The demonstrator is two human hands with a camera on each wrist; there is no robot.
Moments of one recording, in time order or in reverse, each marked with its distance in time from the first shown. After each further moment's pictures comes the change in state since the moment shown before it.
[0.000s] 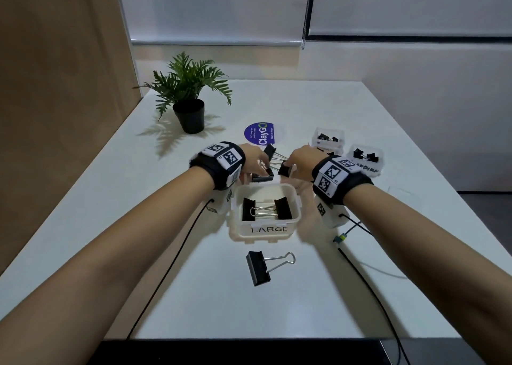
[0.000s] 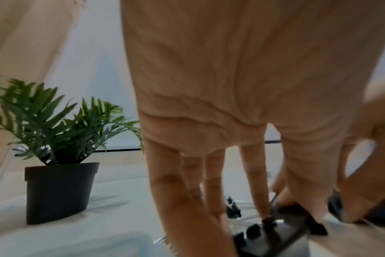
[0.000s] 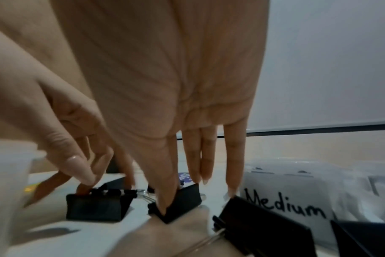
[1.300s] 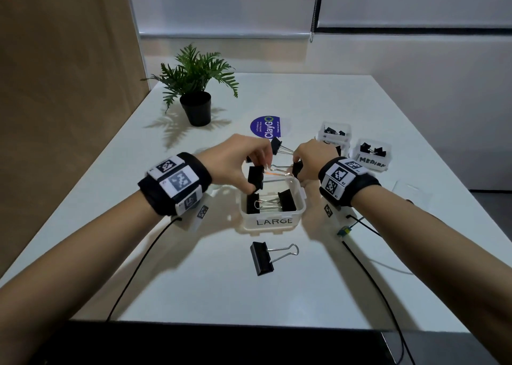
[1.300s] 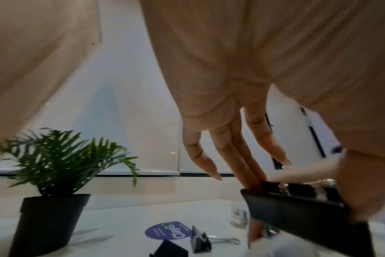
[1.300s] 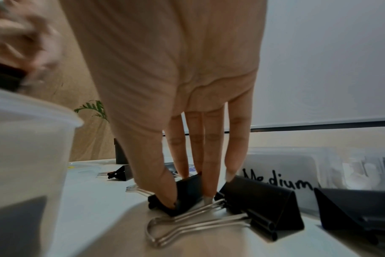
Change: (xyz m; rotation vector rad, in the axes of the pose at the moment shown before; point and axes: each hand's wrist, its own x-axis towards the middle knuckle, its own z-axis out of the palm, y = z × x) left_hand -0.078 -0.019 0.009 -0.260 0.279 0.410; right_hand -0.007 -0.001 0.011 -0.056 0.101 0.071
